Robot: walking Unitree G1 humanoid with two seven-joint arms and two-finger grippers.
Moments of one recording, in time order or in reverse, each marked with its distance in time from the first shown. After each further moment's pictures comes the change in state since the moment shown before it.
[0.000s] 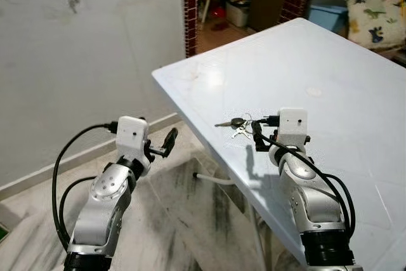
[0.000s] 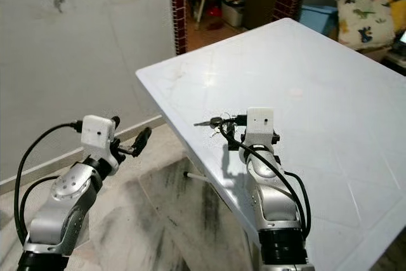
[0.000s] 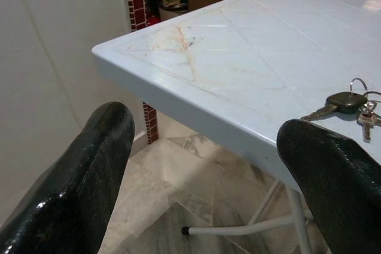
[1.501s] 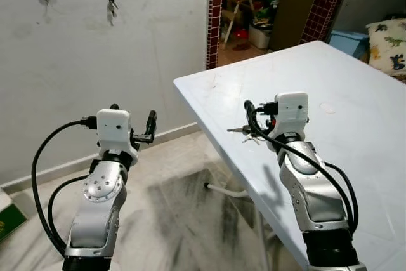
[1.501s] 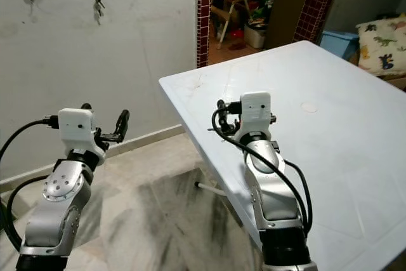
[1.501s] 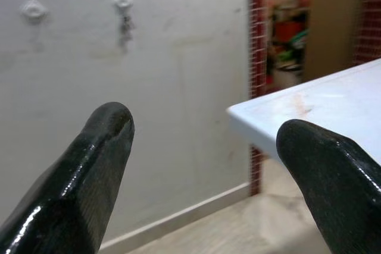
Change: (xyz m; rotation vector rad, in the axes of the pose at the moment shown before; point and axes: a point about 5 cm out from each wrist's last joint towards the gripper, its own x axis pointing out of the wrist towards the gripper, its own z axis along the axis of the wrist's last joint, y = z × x) left arm -0.008 0.016 0.021 0.059 -0.126 0.226; right arm -0.008 0.005 0.037 -0.021 -0.238 0.062
